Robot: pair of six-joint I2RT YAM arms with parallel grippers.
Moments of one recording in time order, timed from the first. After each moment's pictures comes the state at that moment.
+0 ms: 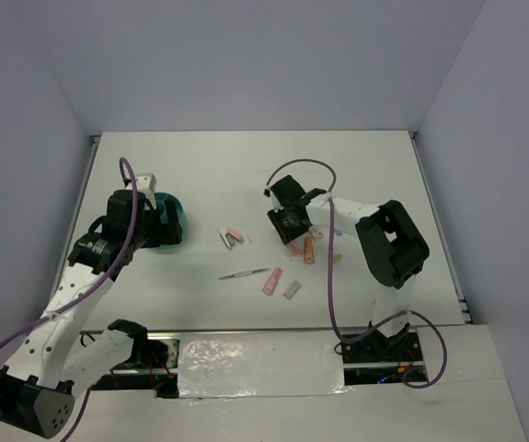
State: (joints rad) left arm -0.27 0.89 0.93 -0.71 -0.12 -0.32; right arm 0.60 1.86 1.19 -0.47 0.02 0.06
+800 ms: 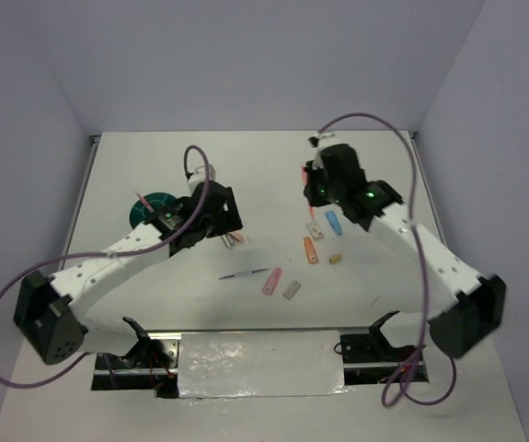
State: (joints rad) left arm -0.70 1.29 1.08 -0.57 -0.34 -0.81; right arm 0.54 1.36 1.26 -0.57 0.11 0.21
